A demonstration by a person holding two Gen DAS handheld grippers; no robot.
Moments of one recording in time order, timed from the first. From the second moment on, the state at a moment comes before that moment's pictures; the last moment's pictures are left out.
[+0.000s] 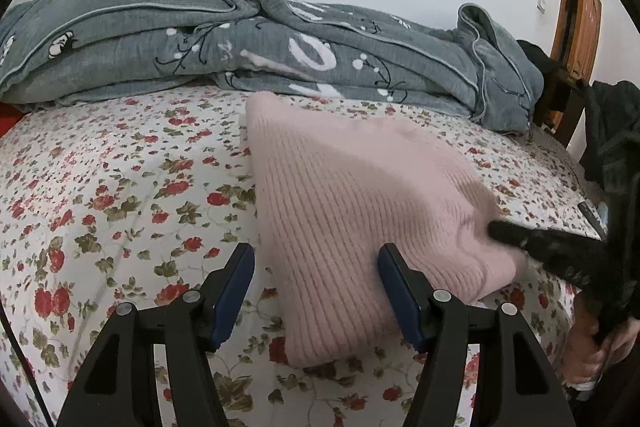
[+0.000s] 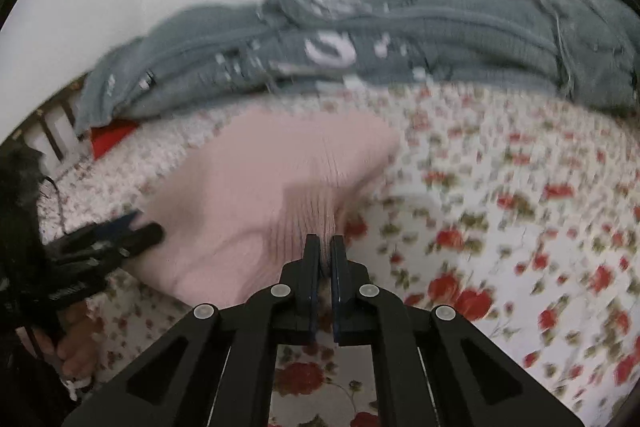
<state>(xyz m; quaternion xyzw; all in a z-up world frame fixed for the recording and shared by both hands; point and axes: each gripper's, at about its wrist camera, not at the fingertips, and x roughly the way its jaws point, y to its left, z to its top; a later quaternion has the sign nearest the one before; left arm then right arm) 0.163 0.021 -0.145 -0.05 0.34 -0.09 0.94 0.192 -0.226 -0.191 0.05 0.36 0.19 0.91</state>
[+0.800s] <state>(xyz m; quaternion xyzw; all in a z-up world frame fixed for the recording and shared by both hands) 0.150 0.031 -0.145 -0.06 0.34 -0.09 0.93 0.166 -0.241 -0.184 0.07 0.34 0.17 0.92</state>
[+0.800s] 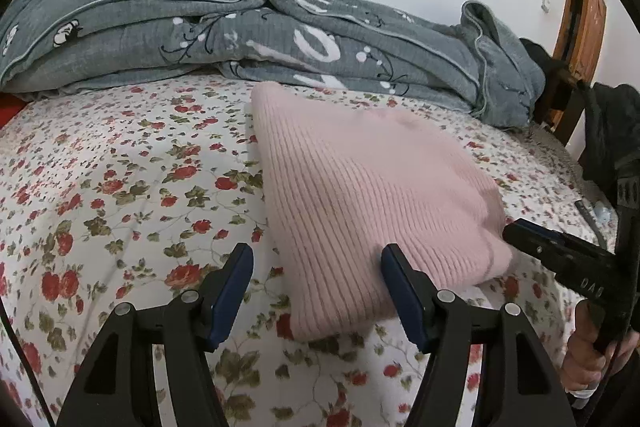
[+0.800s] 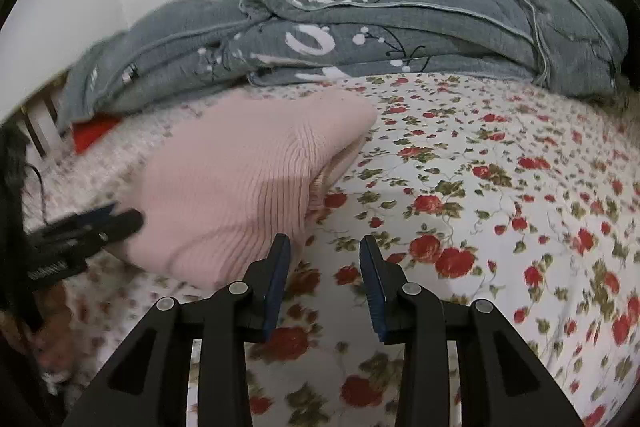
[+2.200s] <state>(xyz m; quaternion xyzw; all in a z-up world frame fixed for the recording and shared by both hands) 0.024 -0.013 -0.032 -0.02 0.31 -0.01 0.95 0.035 -0.263 -0.062 0.04 0.32 0.09 0.94</state>
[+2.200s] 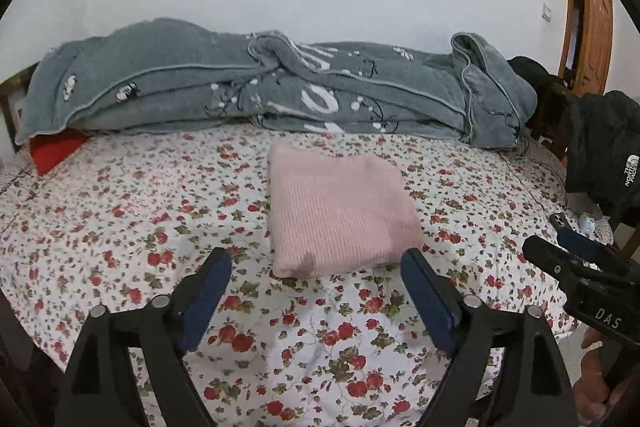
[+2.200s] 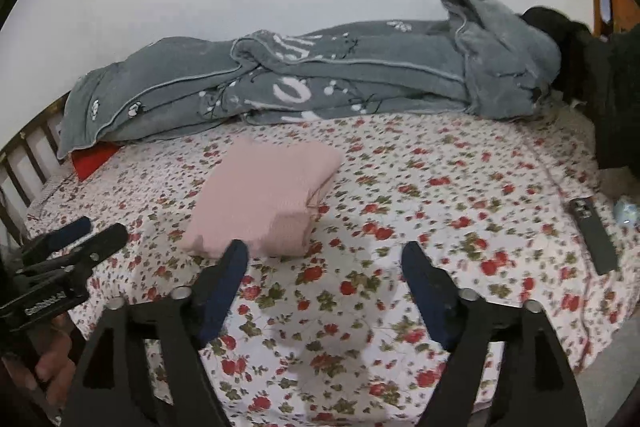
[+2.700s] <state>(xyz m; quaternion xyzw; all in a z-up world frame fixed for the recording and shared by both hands) -0.005 -0.017 -0.017 -0.03 0.29 -0.01 0.96 -0.001 -0.284 -0.045 0.01 0.30 0.05 0.95</state>
